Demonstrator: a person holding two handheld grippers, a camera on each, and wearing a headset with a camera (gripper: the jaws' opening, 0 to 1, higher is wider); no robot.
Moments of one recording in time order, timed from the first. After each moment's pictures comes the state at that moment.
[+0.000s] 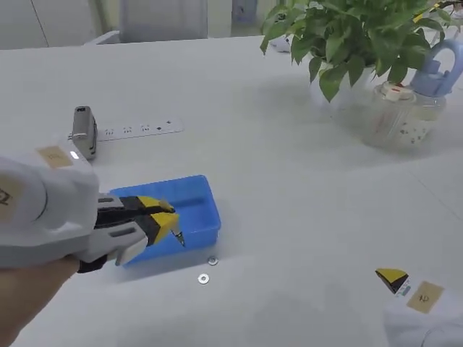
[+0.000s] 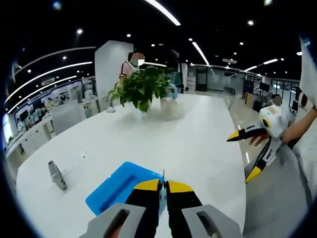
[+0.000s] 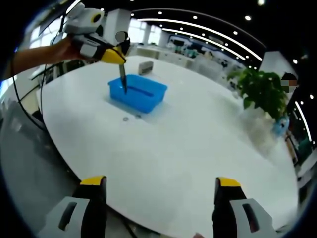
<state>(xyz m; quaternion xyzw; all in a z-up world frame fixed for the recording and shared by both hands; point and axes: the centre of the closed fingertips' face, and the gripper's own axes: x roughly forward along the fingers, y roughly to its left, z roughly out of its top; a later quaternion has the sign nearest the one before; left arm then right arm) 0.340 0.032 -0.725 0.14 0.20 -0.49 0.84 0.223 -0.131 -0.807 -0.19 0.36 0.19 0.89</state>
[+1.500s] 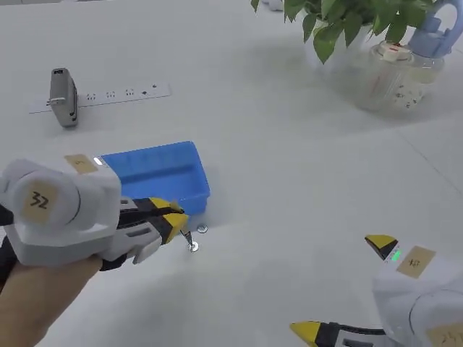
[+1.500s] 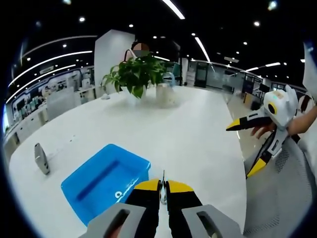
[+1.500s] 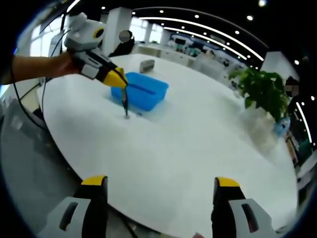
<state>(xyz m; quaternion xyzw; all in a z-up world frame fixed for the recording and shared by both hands) 0.331 0.012 -0.774 0.12 0.24 -0.50 0.82 0.223 -0.133 -0.810 -0.19 0.37 0.20 0.89</state>
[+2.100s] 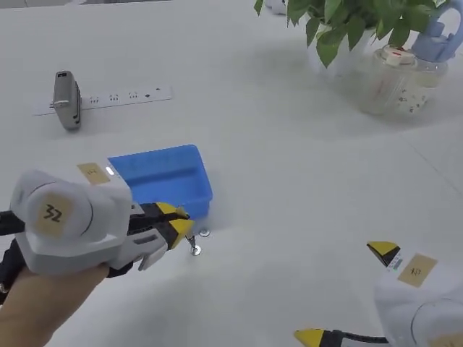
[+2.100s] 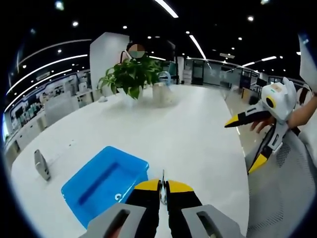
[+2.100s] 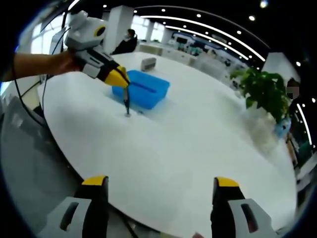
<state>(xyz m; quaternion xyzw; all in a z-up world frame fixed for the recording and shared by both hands) 0.330 0.008 -0.776 0.15 0.23 -0.50 0.82 0.222 -0.133 -0.811 -0.20 0.37 0.20 0.88</state>
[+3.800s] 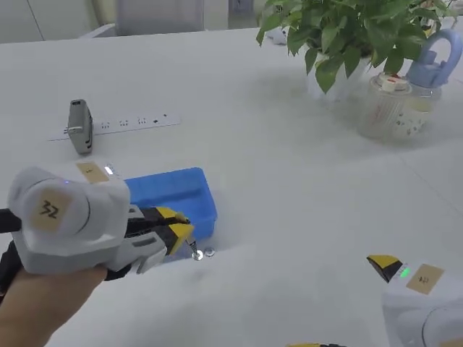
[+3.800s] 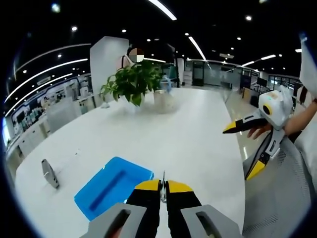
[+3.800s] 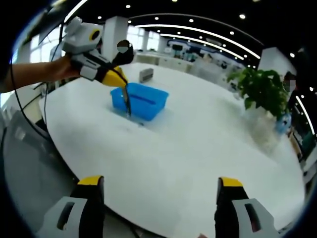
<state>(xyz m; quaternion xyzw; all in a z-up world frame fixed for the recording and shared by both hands) 0.329 0.015 -0.740 0.16 0.21 -0.50 0.82 0.227 -0.124 -0.800 -0.16 0.34 0.20 0.90</state>
